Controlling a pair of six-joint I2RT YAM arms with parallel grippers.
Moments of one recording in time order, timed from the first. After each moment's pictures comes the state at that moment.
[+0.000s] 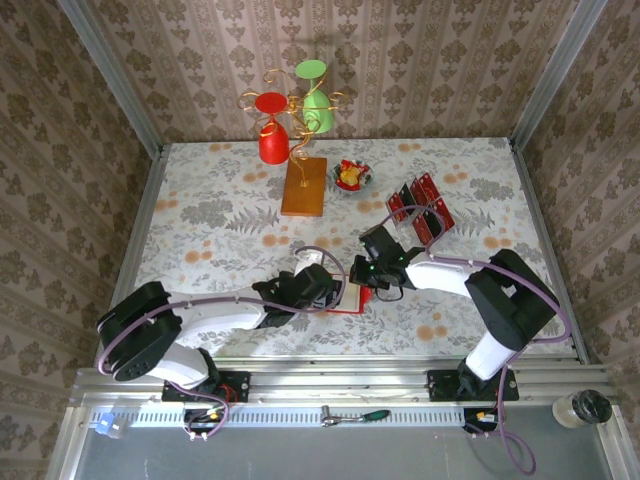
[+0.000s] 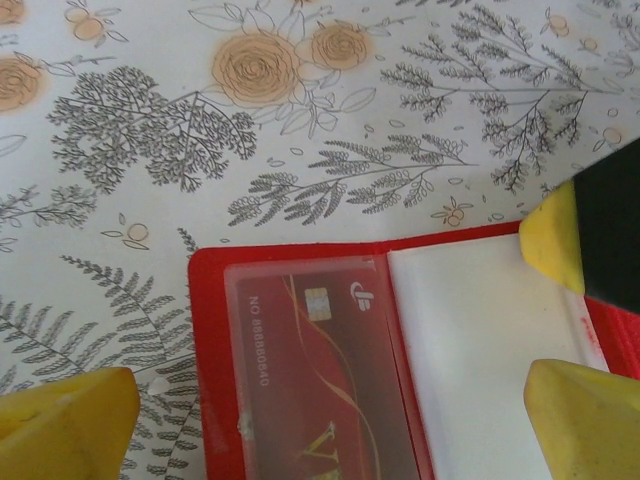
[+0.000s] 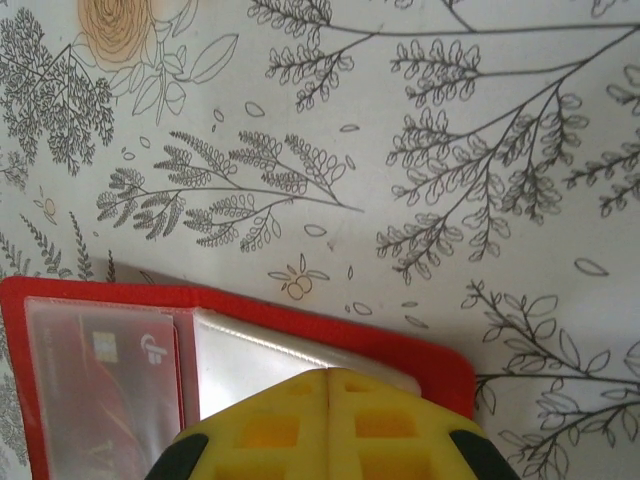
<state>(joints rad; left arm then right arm) -1.09 1.44 0.66 -0.10 -0.41 -0.66 0.61 1.64 0.79 -0.14 -0.17 0.84</state>
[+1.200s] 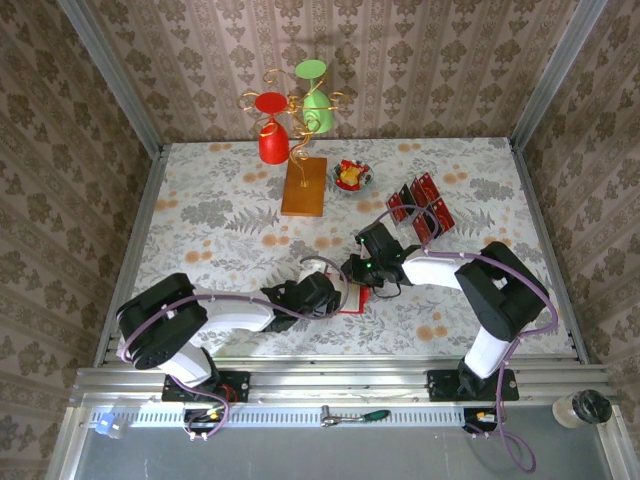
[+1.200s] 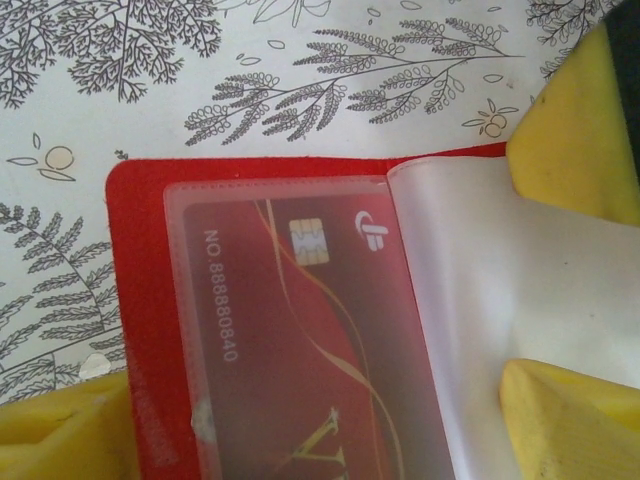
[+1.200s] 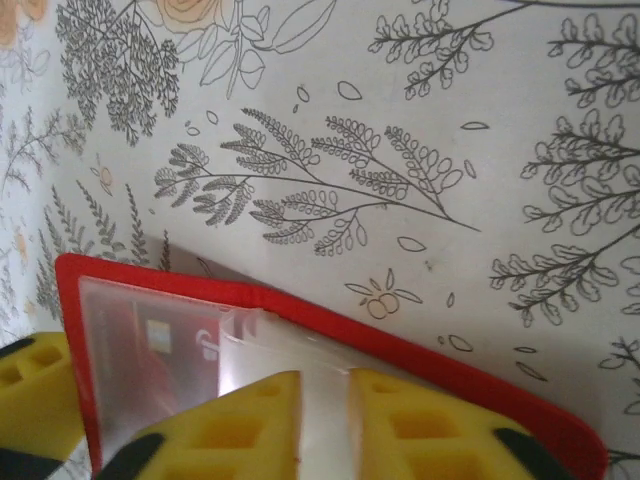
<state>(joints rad) -1.09 1.55 0.60 0.02 -0.36 -0.64 0.60 1.71 0.82 -0.07 -0.31 0.78</state>
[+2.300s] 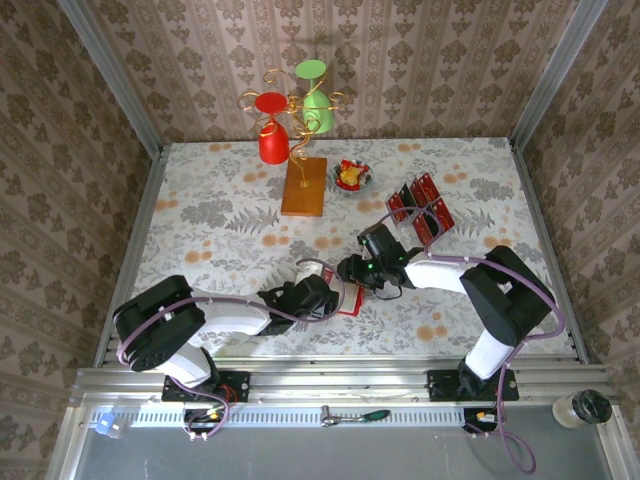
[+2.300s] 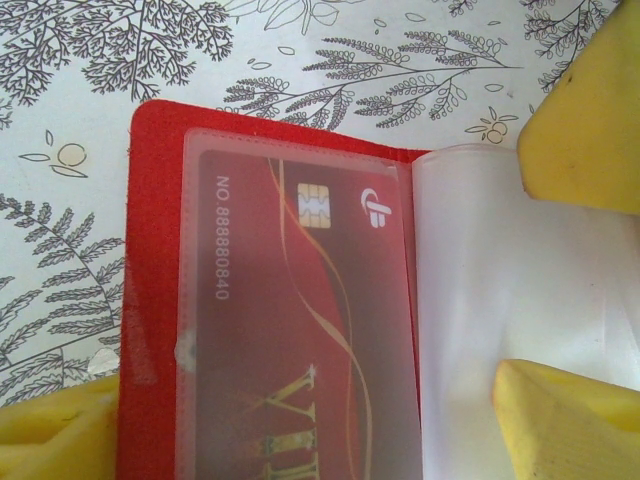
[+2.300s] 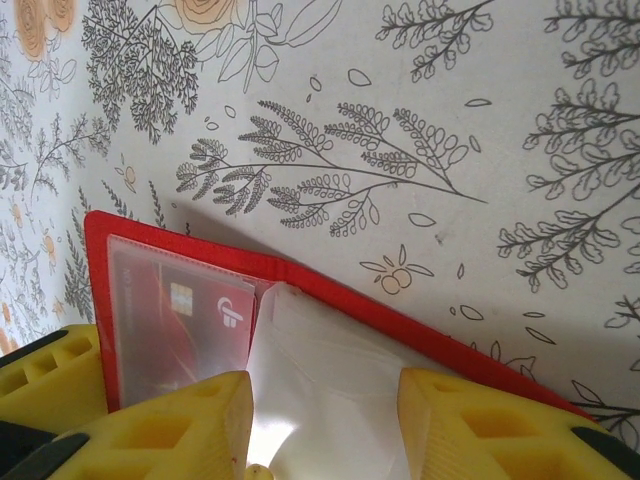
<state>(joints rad) -1.09 1.53 0.55 0.09 -0.37 -0.65 0.61 1.68 0.78 -0.04 -0.32 0.84</state>
